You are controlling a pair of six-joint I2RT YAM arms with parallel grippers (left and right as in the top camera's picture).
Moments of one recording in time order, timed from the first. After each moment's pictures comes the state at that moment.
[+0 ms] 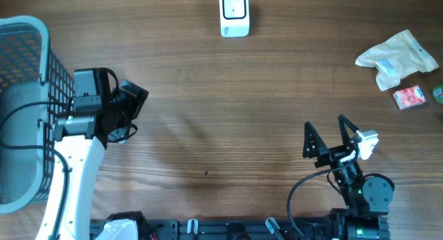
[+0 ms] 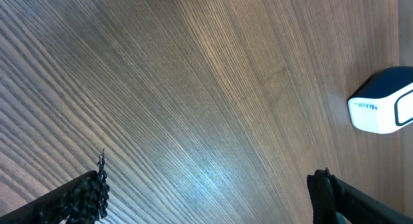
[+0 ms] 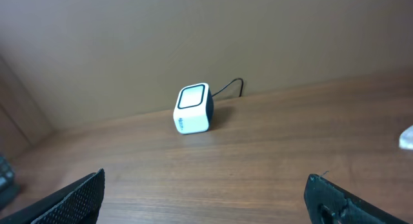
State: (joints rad) left arm 0.07 1.24 0.97 -0.83 0.14 -1.01; right arm -0.07 0.02 0.01 0.02 -0.35 0.29
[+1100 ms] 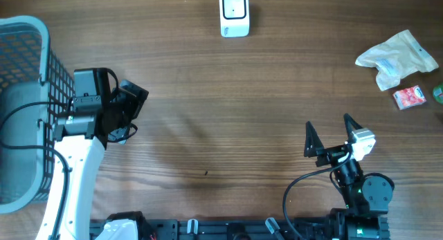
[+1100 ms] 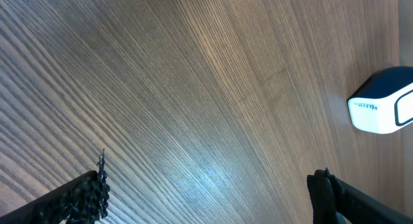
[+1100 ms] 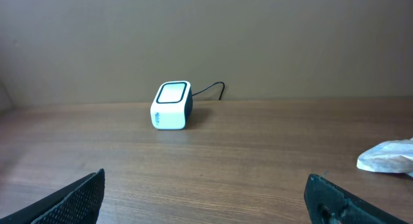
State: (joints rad) left arm 0.07 1.24 0.97 -0.83 0.14 -1.01; right arm -0.07 0.03 0.01 0.02 -0.31 0.13
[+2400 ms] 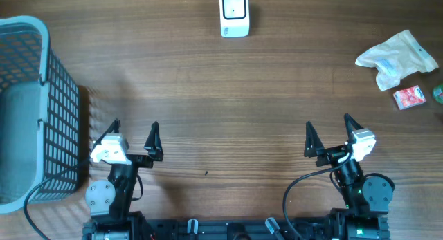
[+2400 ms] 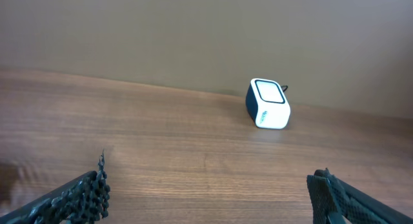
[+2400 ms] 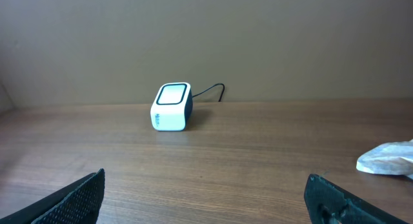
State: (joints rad) left arm 0.09 0.01 0.05 -0.08 0.22 -0.20; right arm -0.07 0.02 0.01 0.02 -0.31 0.13
